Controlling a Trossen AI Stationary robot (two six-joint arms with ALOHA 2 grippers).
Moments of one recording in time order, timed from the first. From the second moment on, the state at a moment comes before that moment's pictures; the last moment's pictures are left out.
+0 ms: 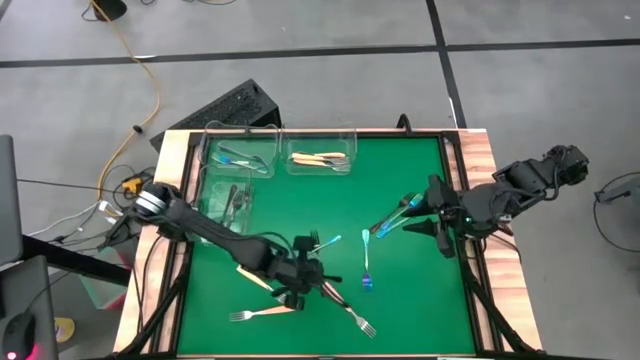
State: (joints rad) left arm -0.41 1.82 1.35 -0.54 -0.26 -0.16; right arm 0.48 1.00 1.33 -0.91 0.34 0.50
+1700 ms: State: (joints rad) left arm -0.28 1.39 1.04 0.67 -0.27 0.07; right arm 0.28 1.48 1.21 0.26 0.15 0.21
